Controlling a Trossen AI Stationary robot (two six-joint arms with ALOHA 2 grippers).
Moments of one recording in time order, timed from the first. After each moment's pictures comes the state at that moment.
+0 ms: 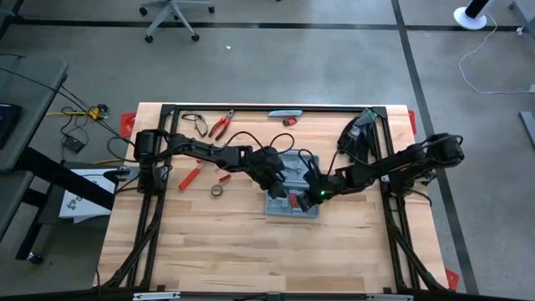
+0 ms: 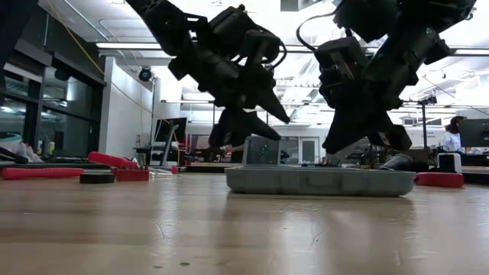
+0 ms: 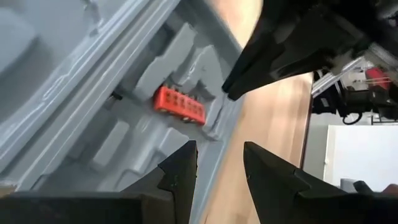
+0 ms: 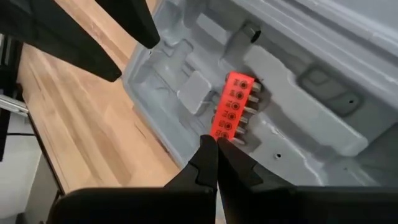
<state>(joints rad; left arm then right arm) 0.08 1.90 1.15 0.01 0.44 -0.76 0.17 1.51 0.68 -0.03 -0.02 1.16</state>
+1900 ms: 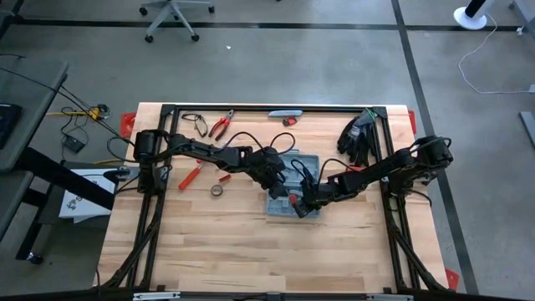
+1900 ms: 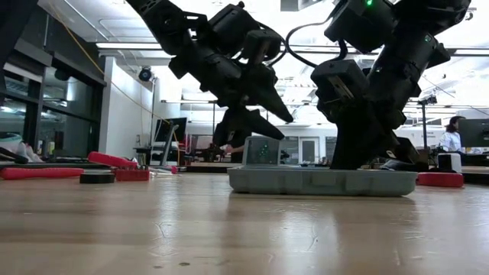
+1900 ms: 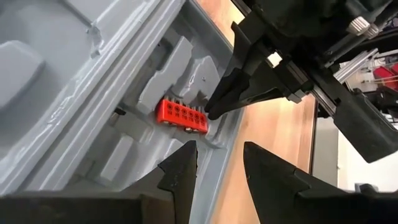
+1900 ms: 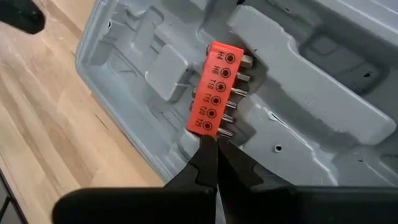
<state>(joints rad) 0.08 1.90 1.15 0.03 0.38 -0.73 0.21 1.64 0.74 -0.09 0.02 1.17</state>
